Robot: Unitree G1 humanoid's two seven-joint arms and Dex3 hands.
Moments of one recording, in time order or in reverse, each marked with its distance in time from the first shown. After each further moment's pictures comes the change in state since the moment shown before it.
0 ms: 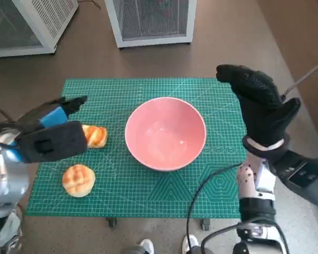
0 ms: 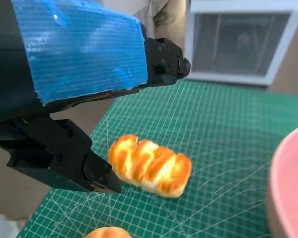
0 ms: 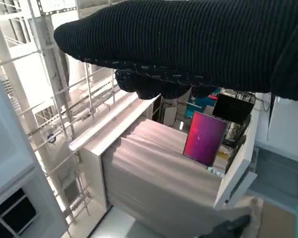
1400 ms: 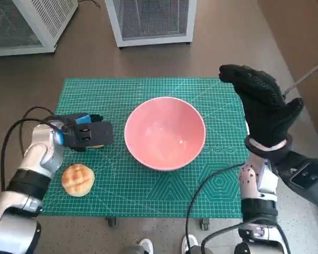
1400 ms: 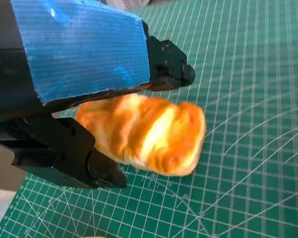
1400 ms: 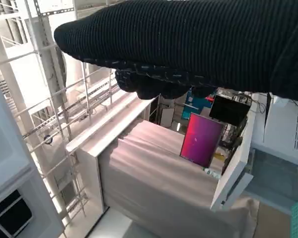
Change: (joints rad) left arm -0.286 -0.271 -0.215 0.862 0.194 -0.369 0.100; right arm 0.010 -0.012 -0.001 -0.013 -0.004 0.007 -0.008
